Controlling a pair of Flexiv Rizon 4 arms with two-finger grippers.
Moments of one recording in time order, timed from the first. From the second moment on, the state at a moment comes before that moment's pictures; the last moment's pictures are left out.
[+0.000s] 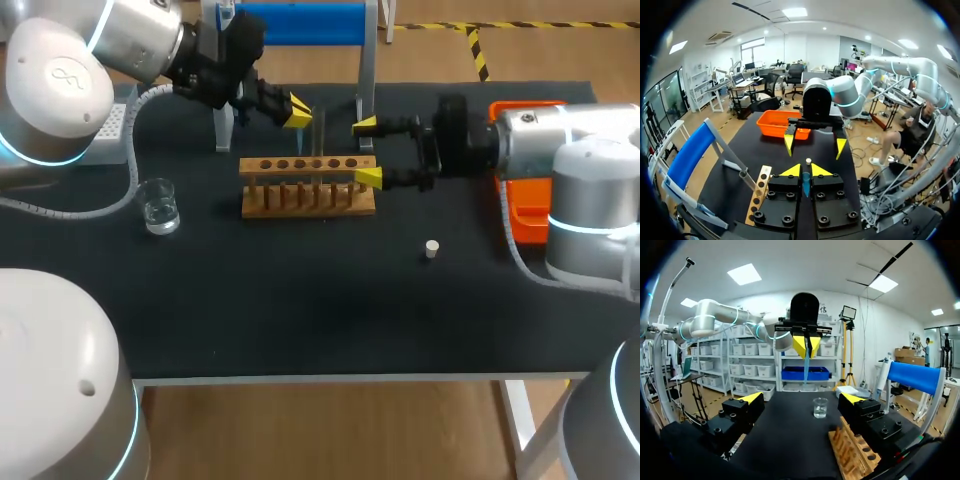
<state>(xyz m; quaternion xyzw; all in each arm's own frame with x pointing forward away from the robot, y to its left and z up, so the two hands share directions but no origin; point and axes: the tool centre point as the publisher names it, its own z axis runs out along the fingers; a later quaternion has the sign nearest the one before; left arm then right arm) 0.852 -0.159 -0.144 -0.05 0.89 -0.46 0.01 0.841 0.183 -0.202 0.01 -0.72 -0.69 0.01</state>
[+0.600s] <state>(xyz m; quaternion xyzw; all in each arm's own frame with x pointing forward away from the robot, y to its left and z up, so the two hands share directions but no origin) 0.852 -0.159 -0.144 -0.05 0.89 -0.46 0.01 0.847 0.243 -0.192 0.02 -0.72 -0.70 0.03</state>
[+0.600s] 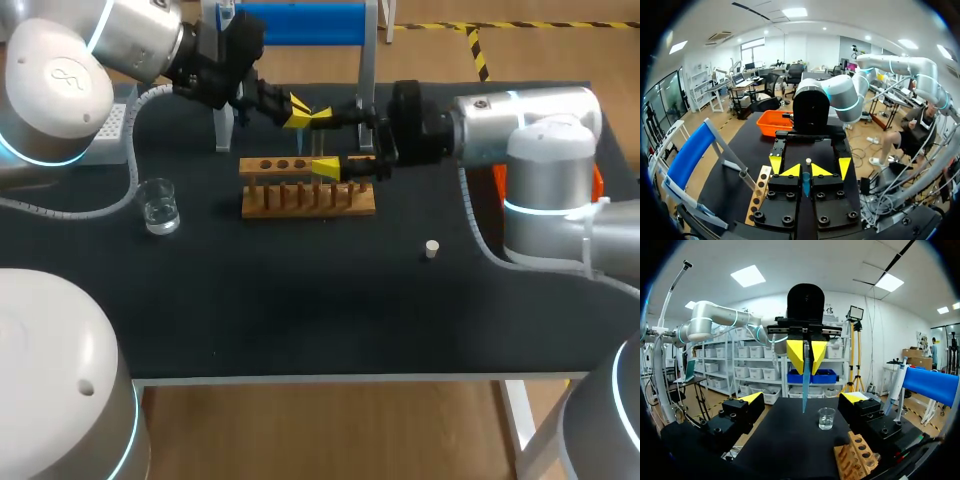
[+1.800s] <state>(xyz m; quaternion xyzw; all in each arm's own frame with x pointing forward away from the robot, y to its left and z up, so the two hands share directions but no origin) 0.852 -0.158 -0.144 -0.05 0.89 -0.46 0.01 0.851 0.278 -0.180 0.03 -0.70 -0.72 0.04</state>
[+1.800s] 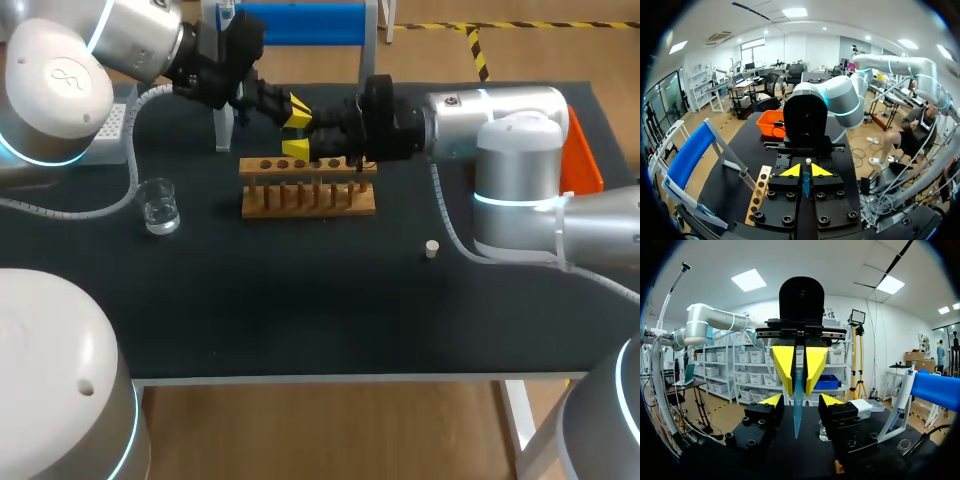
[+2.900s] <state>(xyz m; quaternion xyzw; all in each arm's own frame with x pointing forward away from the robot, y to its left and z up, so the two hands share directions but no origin) 0.852 -0.158 -0.144 -0.05 0.89 -0.46 0.01 0.834 0.208 -0.201 0.03 -0.71 -0.71 0.04</state>
